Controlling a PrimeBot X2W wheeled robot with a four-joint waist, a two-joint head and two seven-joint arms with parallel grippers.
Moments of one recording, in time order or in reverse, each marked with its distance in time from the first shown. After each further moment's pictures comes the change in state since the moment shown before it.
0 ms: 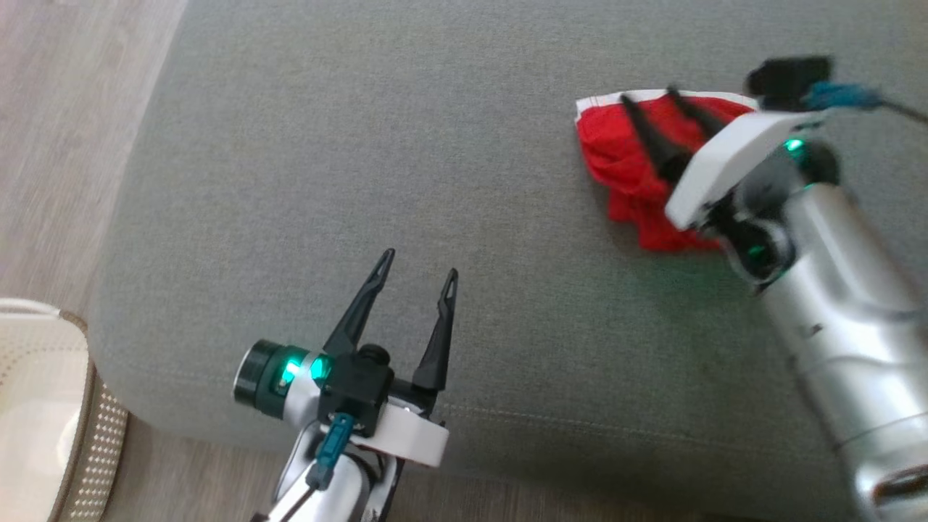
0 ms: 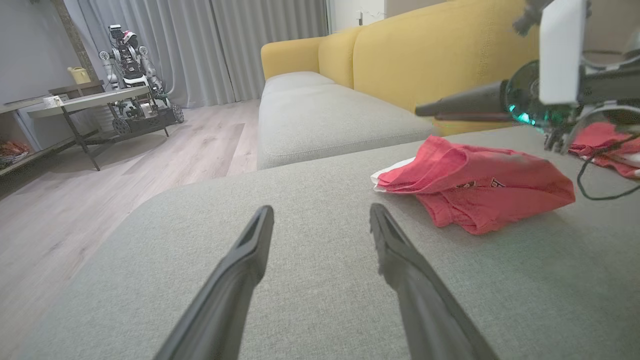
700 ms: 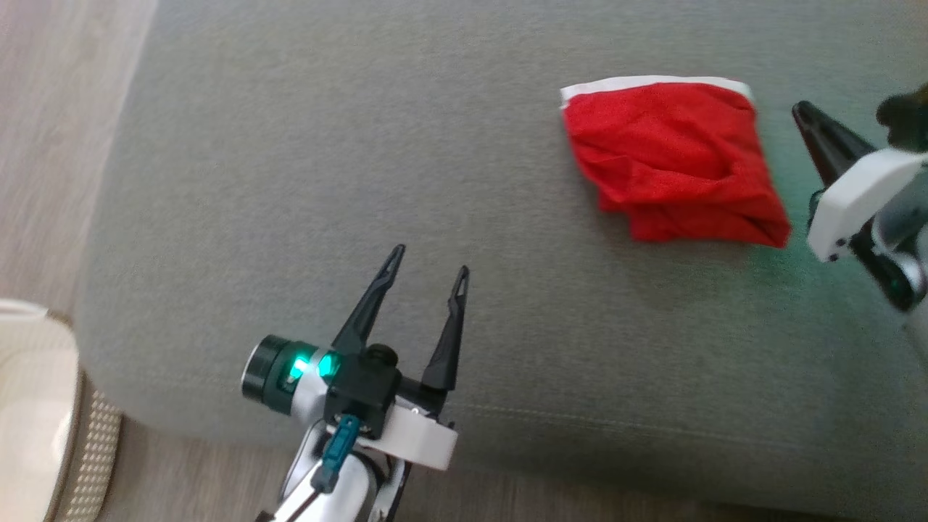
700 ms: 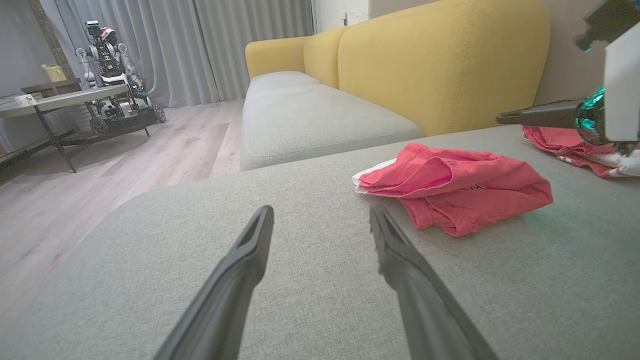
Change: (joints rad) left arm -0.006 -0.005 -0.011 -0.022 0.000 -0.010 0.000; right arm 0.072 -0.335 0.080 -0.068 -0.182 0.000 -0.142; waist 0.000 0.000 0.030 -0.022
